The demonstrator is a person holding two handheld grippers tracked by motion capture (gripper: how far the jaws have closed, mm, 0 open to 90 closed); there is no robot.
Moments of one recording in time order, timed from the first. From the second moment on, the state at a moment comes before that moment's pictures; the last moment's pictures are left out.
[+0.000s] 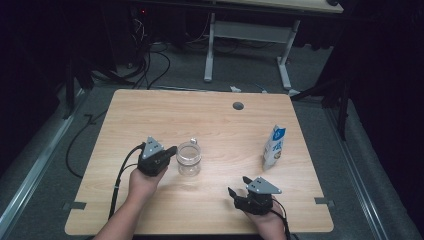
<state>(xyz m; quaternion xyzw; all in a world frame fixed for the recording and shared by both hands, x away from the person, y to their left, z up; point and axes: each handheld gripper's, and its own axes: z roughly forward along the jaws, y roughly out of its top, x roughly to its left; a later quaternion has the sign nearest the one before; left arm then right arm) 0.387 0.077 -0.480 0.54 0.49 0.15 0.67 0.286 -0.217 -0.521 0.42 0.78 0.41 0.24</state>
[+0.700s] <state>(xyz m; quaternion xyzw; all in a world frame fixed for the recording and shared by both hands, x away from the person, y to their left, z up) 0.398 0.070 -0.488 0.54 0.51 0.15 0.65 0.287 -0.219 -0.523 0.43 0.77 0.40 0.24</state>
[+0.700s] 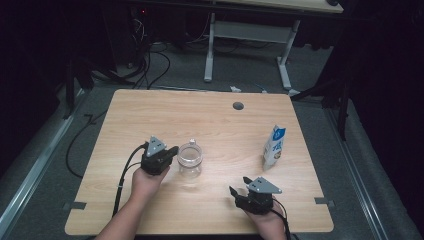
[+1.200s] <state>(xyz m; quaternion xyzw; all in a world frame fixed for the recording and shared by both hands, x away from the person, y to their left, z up) 0.350 0.057 -0.487 0.55 0.48 0.13 0.67 0.288 -0.220 -0.524 0.43 0.77 0.40 0.25</state>
